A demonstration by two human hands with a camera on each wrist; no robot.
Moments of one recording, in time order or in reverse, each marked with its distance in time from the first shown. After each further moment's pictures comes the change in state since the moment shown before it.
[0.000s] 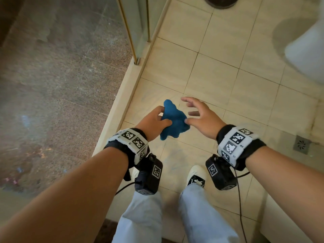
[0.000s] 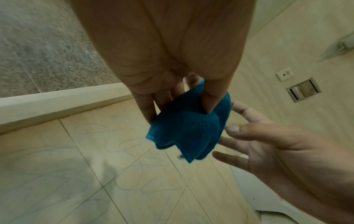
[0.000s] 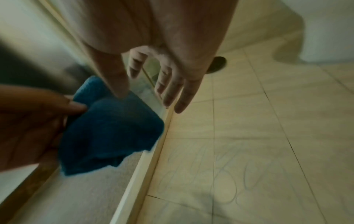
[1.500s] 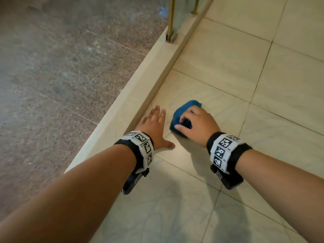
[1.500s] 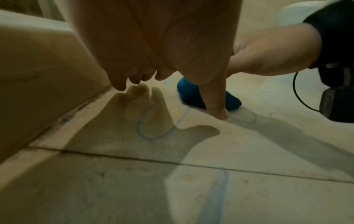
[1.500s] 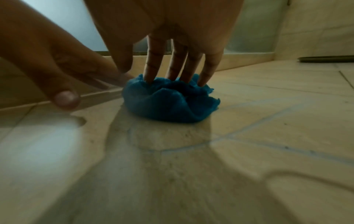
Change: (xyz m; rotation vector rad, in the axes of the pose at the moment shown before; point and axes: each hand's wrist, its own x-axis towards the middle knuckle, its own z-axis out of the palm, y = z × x) left_hand 0.352 -0.316 -0.090 1.040 0.195 0.047; right_hand 0.377 0.243 0.196 -0.797 0.229 -0.420
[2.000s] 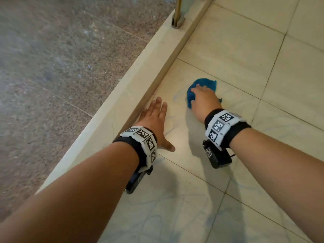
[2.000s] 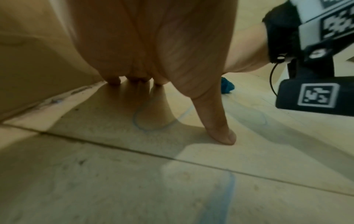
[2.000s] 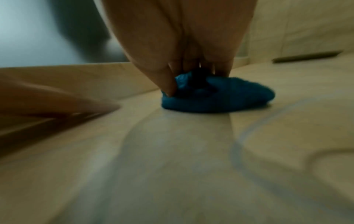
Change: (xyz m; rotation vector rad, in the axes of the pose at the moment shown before) left_hand 0.012 -0.006 0.012 0.069 -0.011 -0.014; right_hand 0.058 0.006 0.002 -0.088 -0.074 0.199
